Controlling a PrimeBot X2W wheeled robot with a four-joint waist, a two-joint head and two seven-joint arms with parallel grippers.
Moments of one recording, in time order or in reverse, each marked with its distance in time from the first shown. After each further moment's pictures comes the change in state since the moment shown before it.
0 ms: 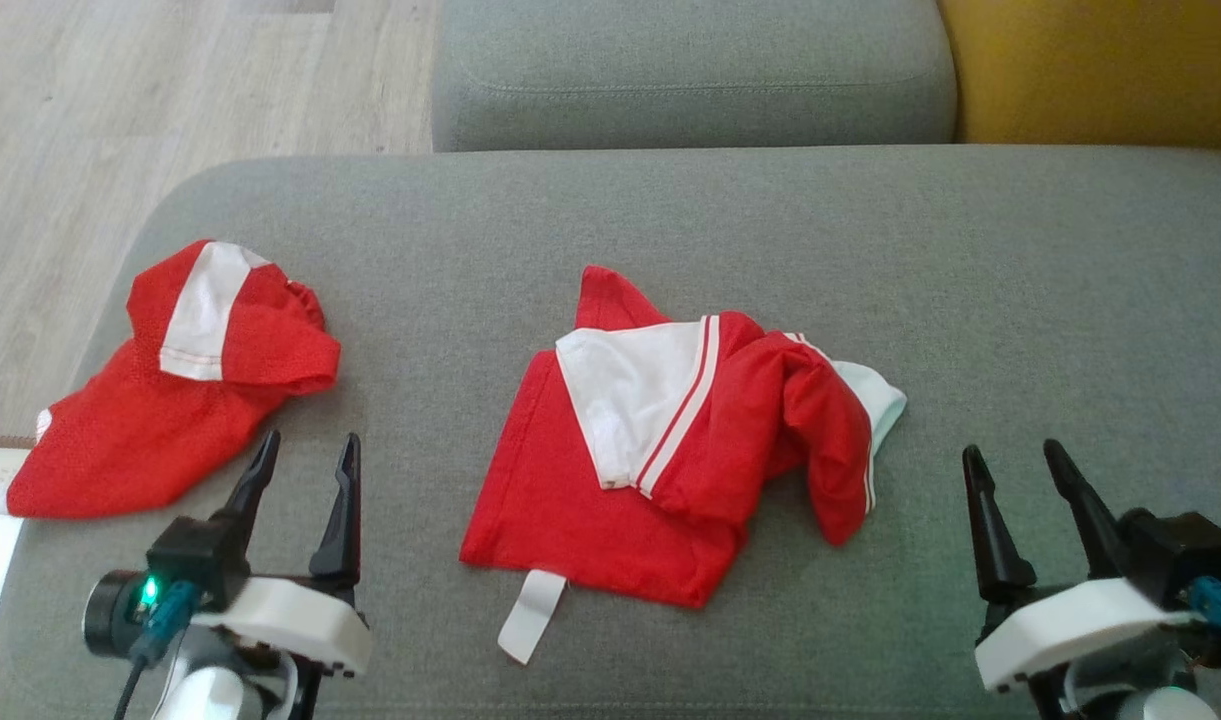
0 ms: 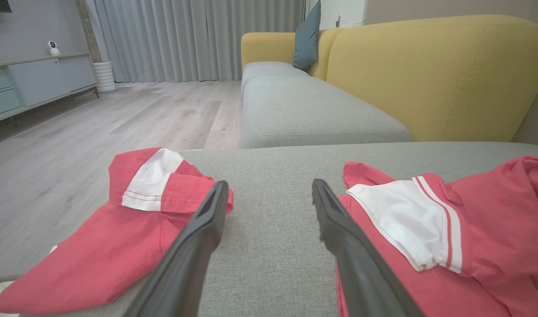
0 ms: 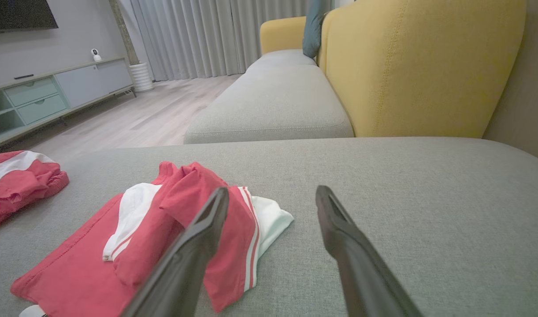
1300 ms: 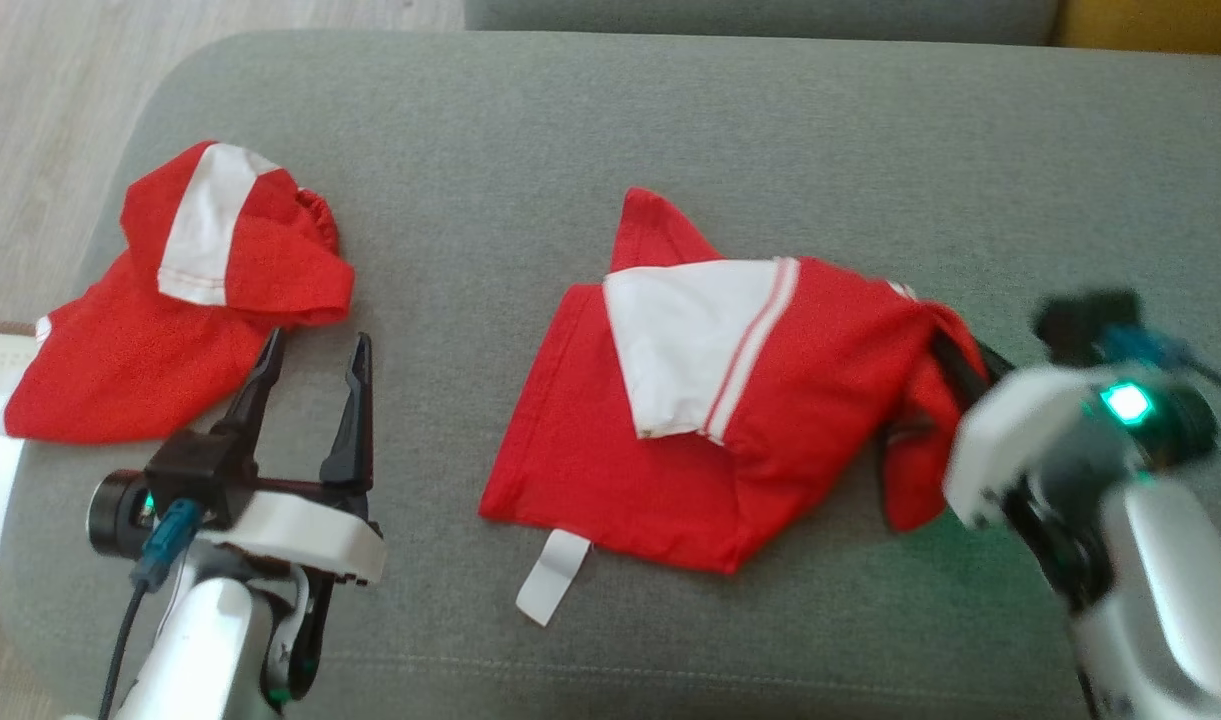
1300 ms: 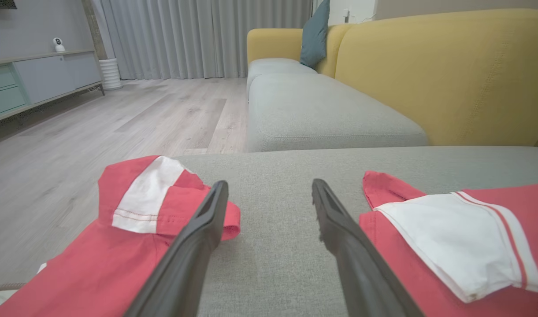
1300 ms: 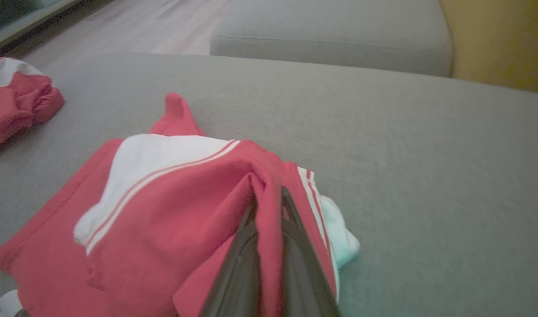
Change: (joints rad) left arm -0.135 -0.054 0.036 0.002 0.061 -0.053 0.000; right arm -0.398 -0.130 0.149 0.214 0.103 0.000 0.378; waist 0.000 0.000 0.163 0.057
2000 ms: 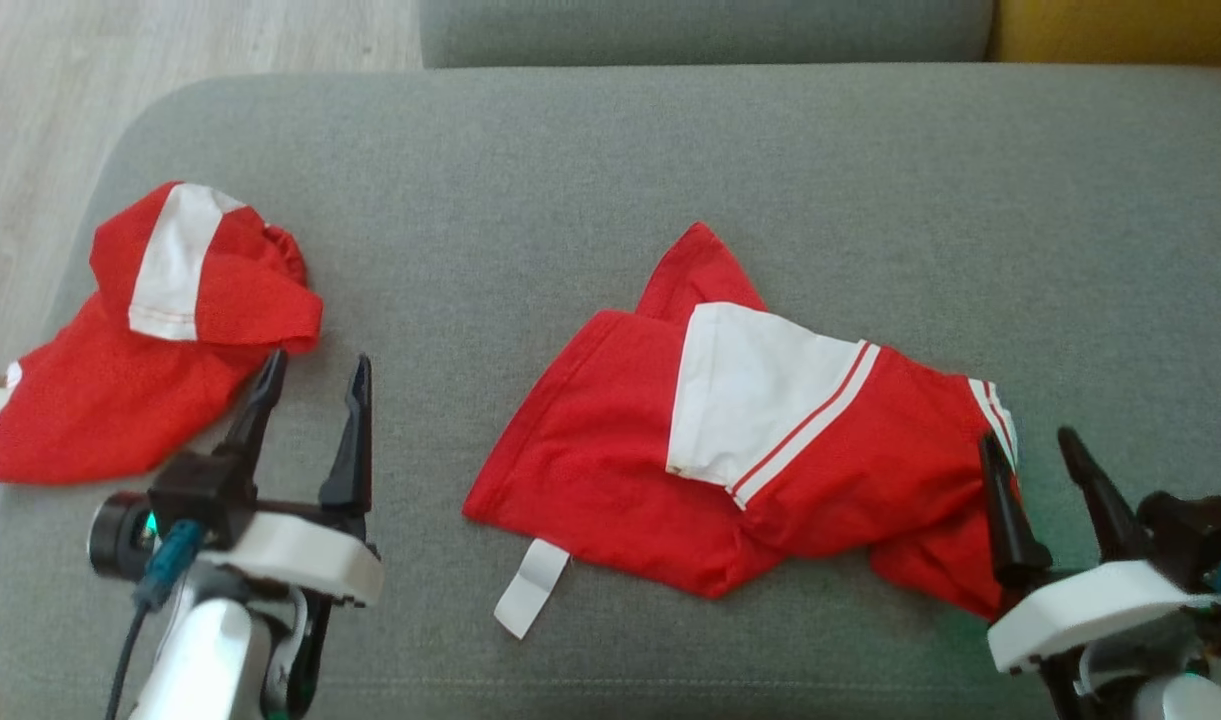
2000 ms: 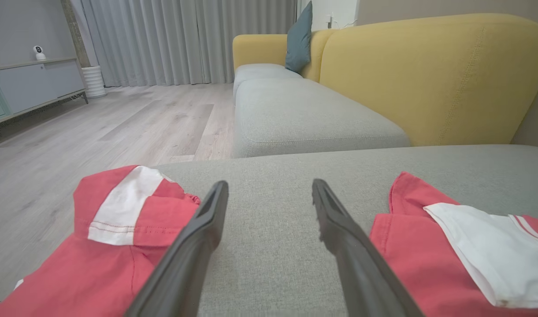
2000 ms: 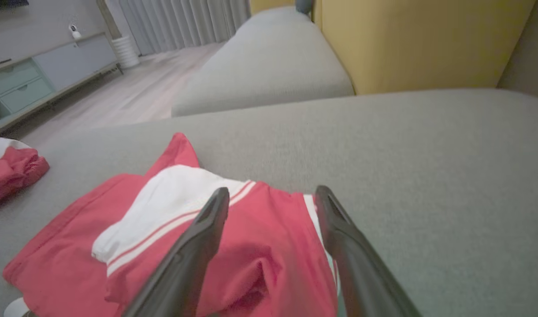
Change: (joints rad) left arm 0.027 -0.014 0.027 0.005 0.027 -0.018 0.000; right arm 0.382 0.131 -0.180 -0.216 -0.042 0.000 -0.315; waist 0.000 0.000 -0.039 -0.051
